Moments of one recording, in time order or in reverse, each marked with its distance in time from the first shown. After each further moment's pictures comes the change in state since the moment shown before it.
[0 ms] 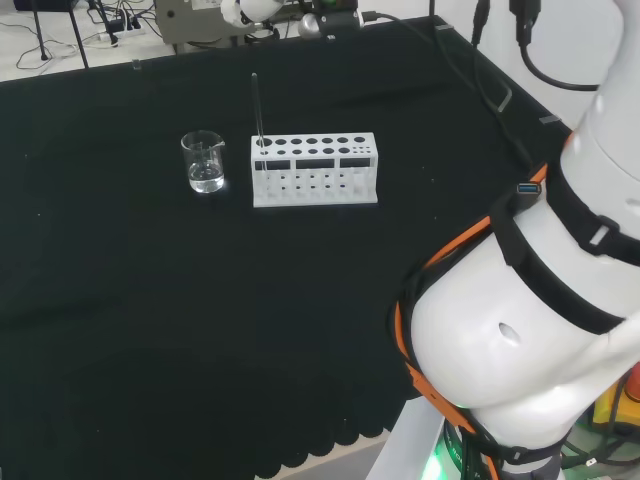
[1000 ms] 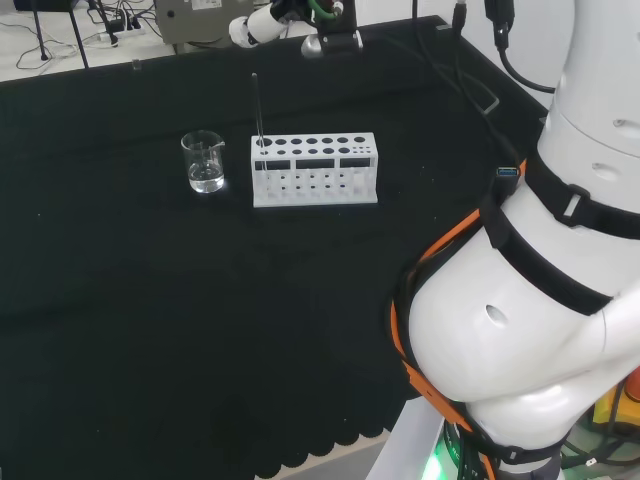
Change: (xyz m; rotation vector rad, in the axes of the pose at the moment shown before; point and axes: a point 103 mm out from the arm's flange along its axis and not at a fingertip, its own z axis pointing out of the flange) arm -0.022 0.030 0.039 0.033 0.026 -0.003
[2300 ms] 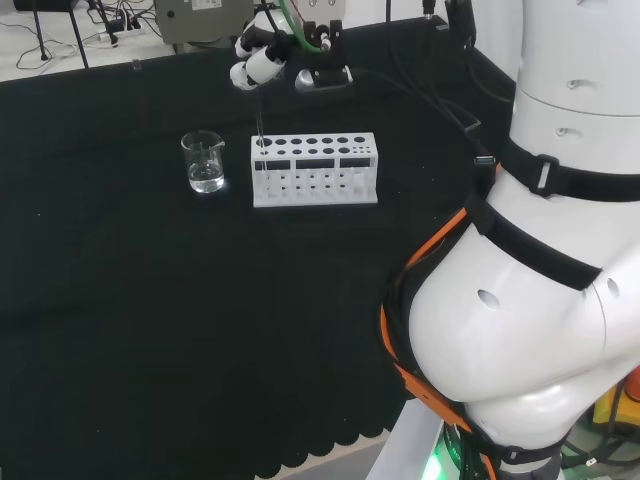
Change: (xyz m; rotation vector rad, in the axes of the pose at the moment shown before) arm -0.007 0.026 0.065 0.138 0.025 0.000
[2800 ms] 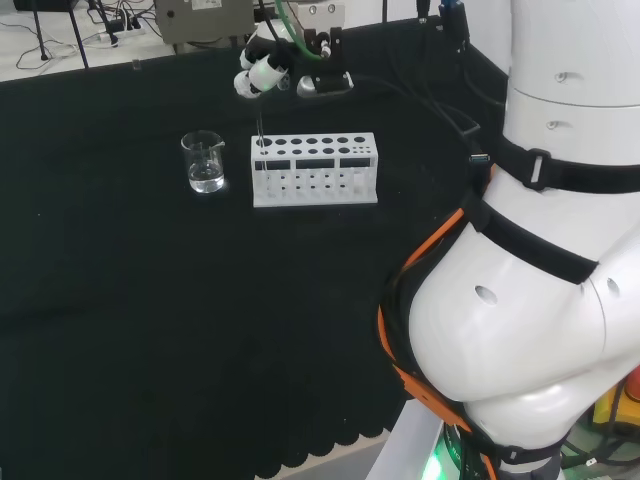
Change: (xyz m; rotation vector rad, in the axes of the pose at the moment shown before) arm -0.008 0.008 0.013 0.035 -0.003 0.014
